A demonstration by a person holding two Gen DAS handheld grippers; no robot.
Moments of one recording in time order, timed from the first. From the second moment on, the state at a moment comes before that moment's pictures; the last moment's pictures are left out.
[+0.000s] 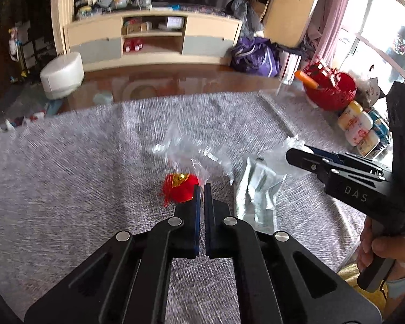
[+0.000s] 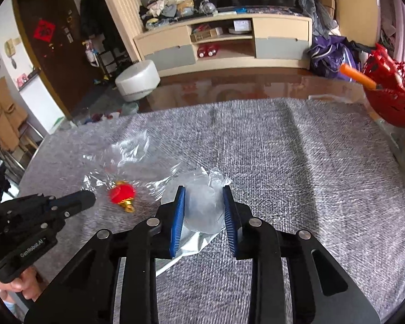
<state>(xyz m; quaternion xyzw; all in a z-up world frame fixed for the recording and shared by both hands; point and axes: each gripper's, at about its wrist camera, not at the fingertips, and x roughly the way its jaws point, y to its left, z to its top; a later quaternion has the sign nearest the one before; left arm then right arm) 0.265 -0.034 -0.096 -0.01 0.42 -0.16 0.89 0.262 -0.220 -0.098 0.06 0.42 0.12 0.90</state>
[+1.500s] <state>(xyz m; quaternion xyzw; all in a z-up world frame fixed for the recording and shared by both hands) -0.041 -0.029 -0.130 -0.01 0.46 -0.18 0.87 0.008 -0.204 -0.140 0.05 0.47 0.15 0.87</state>
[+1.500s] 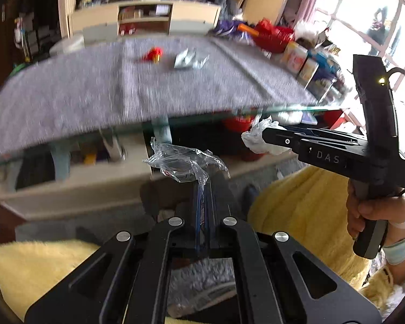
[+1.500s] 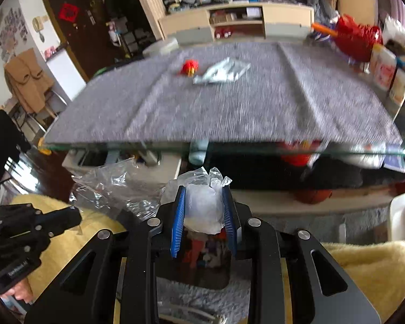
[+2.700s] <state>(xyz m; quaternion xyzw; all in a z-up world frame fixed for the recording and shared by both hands) -0.006 -0.019 -0.238 -0.04 0.57 -0.14 0.81 0.034 -0.201 -0.233 0.07 0.56 0.11 0.82</state>
